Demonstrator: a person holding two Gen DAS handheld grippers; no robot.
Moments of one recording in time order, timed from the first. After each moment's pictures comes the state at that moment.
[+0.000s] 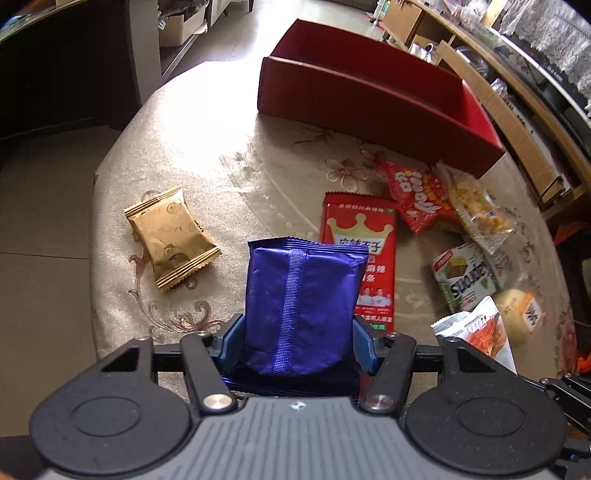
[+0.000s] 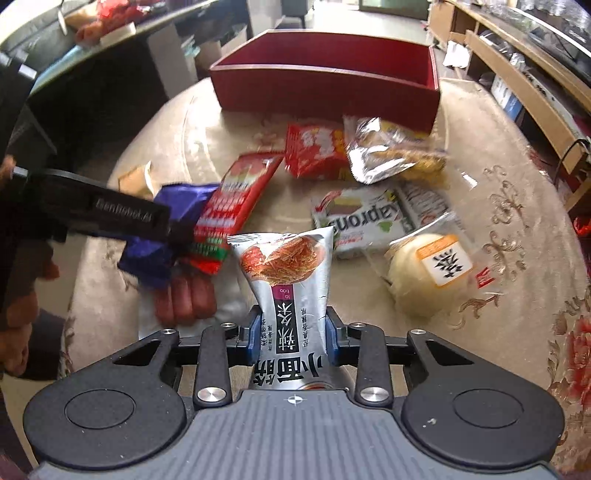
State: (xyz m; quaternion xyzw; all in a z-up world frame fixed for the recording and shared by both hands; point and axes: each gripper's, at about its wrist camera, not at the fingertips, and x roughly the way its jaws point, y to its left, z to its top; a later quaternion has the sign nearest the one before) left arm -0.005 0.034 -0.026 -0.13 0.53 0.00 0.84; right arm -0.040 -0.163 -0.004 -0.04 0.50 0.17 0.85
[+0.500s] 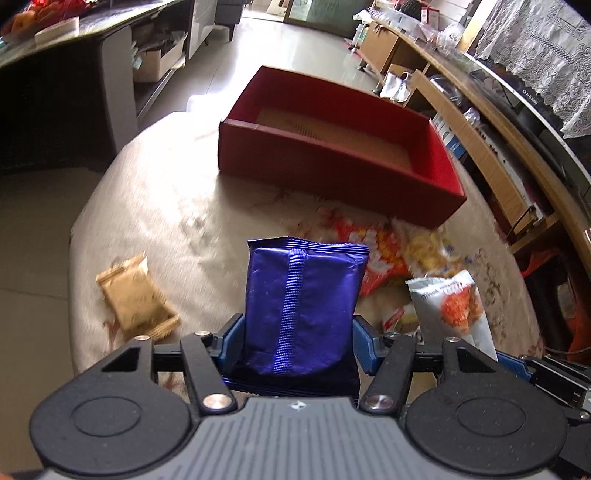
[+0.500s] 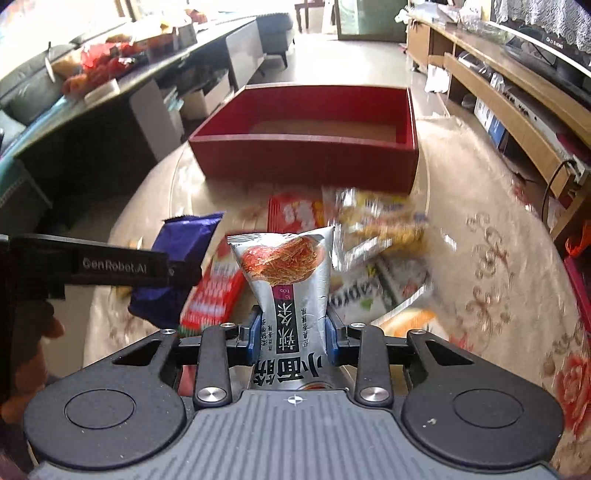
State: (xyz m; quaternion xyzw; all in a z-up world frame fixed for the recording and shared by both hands) left arm 0.028 0.016 0.010 -0.14 0.48 -0.03 0.86; right arm 0.001 -0.165 0.025 0.00 0.45 0.15 0.88
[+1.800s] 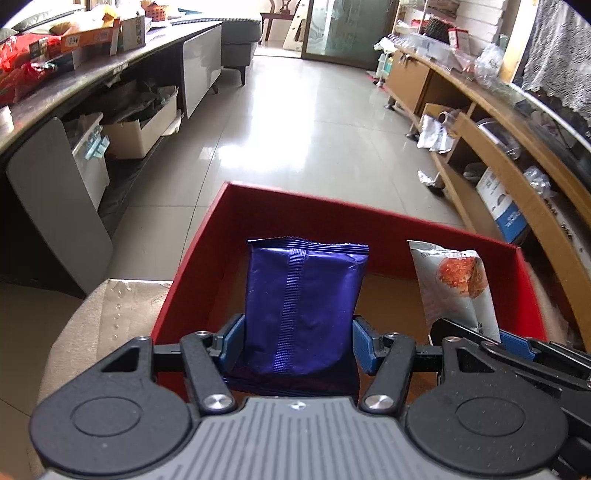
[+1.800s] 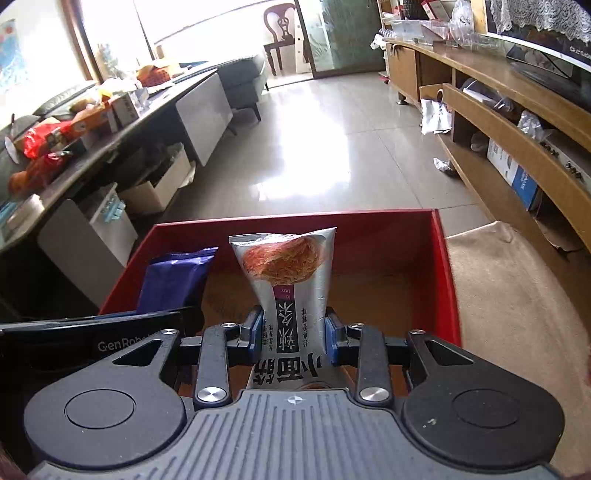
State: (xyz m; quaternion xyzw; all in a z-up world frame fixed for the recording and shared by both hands) left arm 0.259 0.006 -0.008 -0.09 0.44 0.04 0.89; right arm 0.216 -0.156 0.002 0.06 0.40 0.13 0.90
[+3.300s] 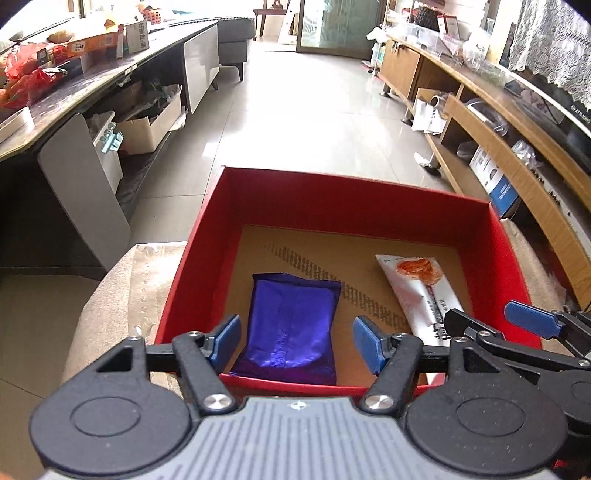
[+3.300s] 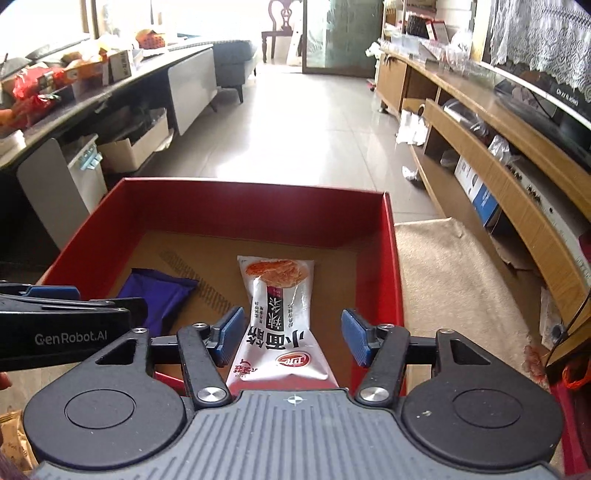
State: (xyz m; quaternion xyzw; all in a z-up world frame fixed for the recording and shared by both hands) left arm 0.204 0.000 0.011 -0.07 0.45 0.03 0.89; right arm 0.181 -0.151 0.013 -0.04 0.40 0.09 0.91
